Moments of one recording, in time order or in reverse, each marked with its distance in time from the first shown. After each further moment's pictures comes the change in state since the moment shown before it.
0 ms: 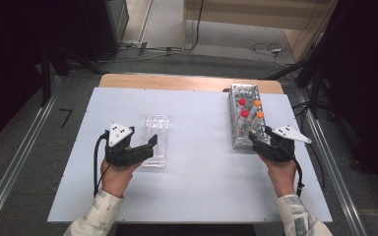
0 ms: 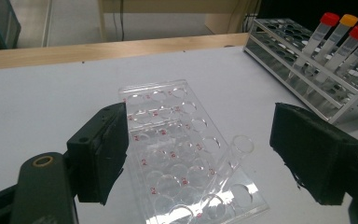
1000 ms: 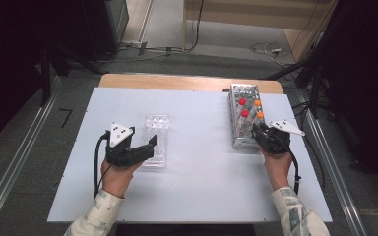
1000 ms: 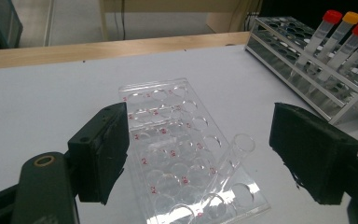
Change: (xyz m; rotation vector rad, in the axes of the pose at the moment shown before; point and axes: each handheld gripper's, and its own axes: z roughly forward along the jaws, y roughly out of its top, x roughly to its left) left arm -0.001 -0.001 0.001 0.006 0.007 0.005; right arm -0.013 -0.003 0.034 0.005 -0.048 0.043
